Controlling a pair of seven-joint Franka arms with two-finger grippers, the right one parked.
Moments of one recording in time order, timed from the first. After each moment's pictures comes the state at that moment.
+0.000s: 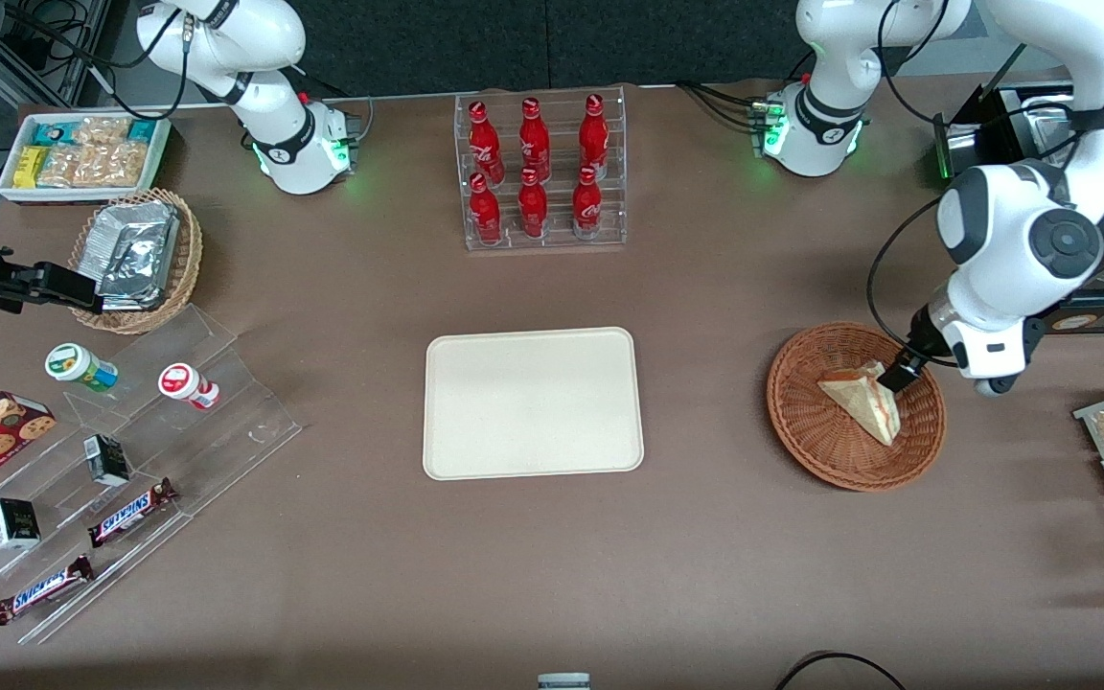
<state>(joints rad) 0.00 0.07 -0.02 -2.28 0.01 2.37 -0.89</state>
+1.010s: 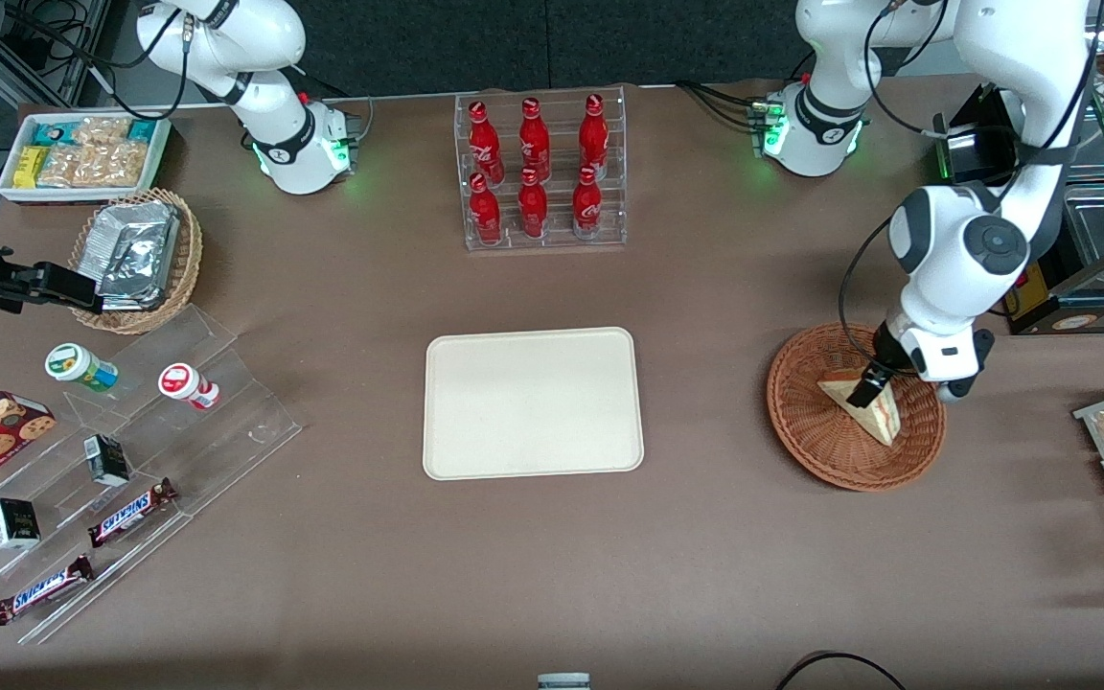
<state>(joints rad) -0.05 0.18 -0.03 -2.36 -0.01 2.66 -0.96</state>
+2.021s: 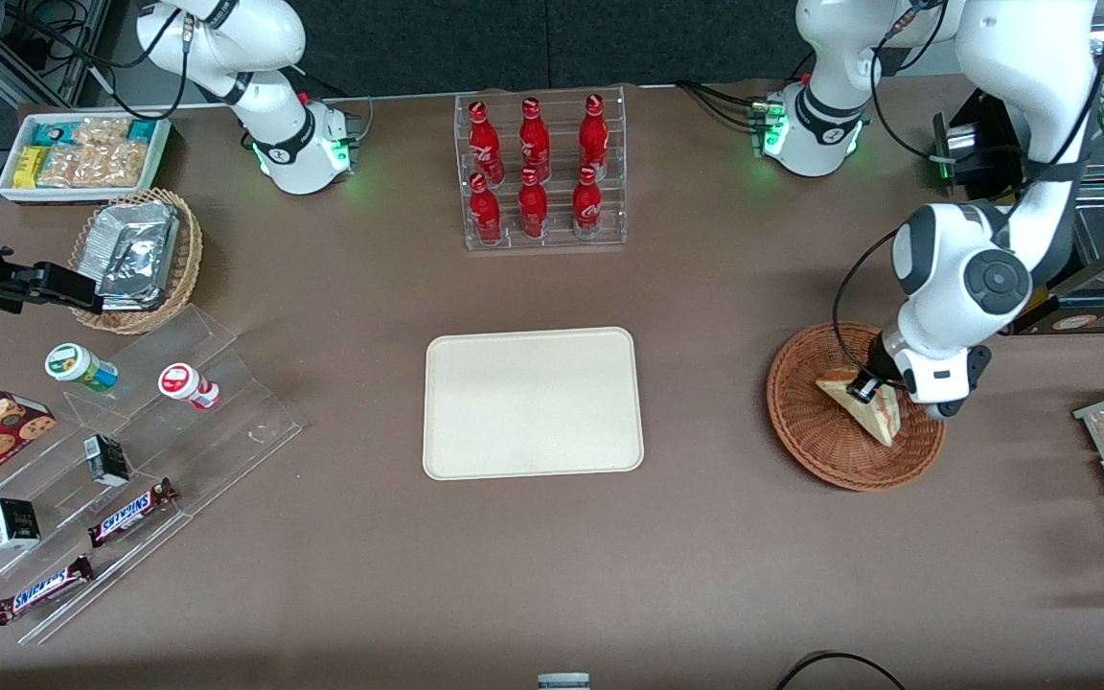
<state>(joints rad) -0.08 0.20 -0.04 -2.13 0.01 2.28 -0.96</state>
